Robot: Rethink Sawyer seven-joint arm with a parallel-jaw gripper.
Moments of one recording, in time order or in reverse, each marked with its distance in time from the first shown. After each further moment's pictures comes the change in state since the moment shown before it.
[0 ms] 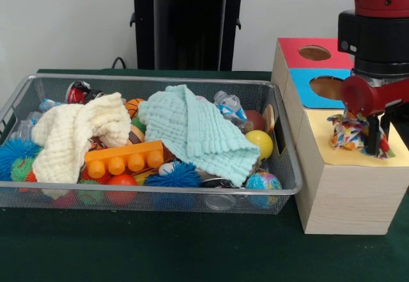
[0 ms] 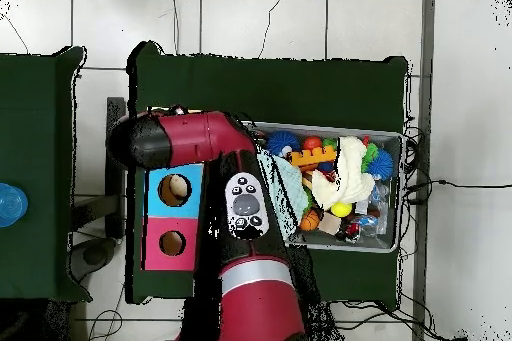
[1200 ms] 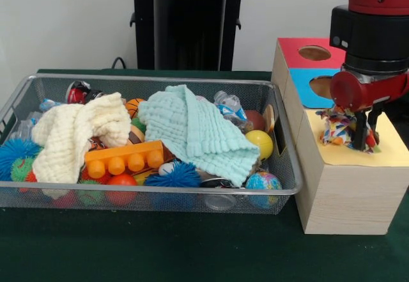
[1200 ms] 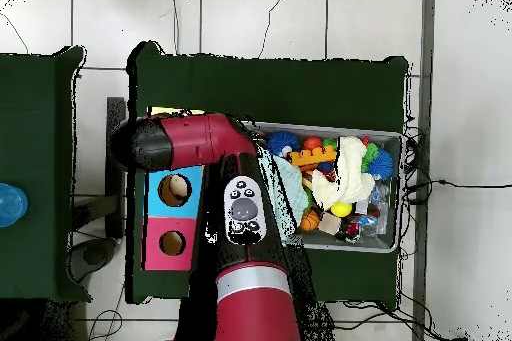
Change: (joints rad) arm 0.018 -0.004 -0.042 0.002 0.000 0.036 0.000
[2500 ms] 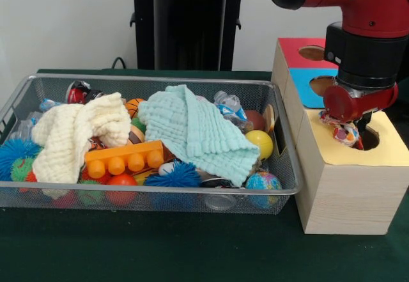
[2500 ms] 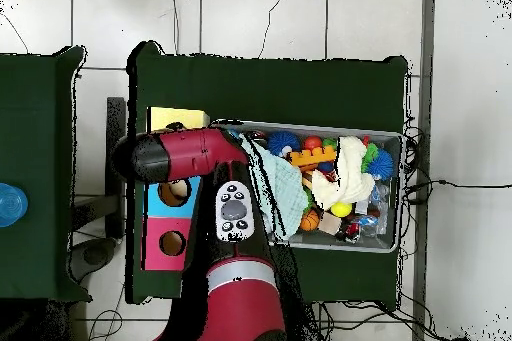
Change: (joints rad) arm 0.033 0.046 -0.026 0.039 0.009 -0.040 0.000
